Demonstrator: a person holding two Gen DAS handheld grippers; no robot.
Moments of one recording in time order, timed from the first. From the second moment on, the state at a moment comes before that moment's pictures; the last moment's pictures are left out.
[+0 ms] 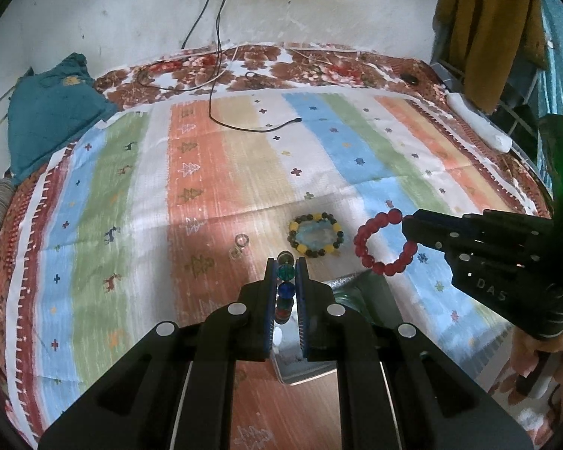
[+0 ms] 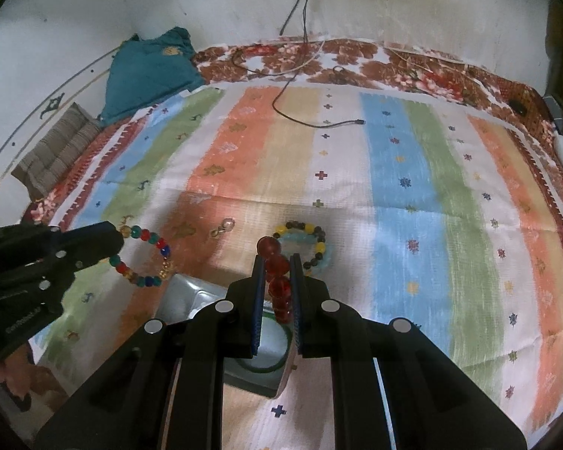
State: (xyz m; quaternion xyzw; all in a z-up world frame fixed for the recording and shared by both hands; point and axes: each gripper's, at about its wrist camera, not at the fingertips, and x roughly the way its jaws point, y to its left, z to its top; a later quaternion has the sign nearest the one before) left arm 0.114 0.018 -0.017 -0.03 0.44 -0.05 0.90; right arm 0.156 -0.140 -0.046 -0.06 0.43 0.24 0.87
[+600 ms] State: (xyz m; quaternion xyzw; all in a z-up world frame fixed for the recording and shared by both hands) left arm 0.095 0.011 -0.020 -0.03 0.44 -0.05 0.90; right arm 0.129 -0.147 -0.051 -0.06 0.44 0.24 0.86
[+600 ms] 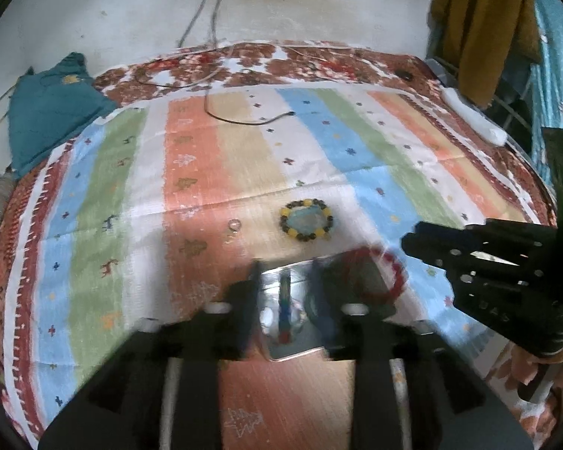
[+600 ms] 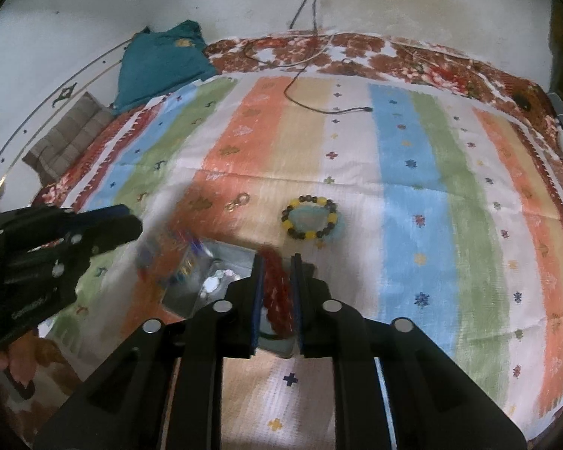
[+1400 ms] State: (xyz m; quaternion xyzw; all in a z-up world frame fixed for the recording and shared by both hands) left arm 0.116 0.033 -0.038 -0.02 0.47 0.01 0.88; right arm 0.162 -0.156 -0.063 -0.06 0.46 0.19 0.86
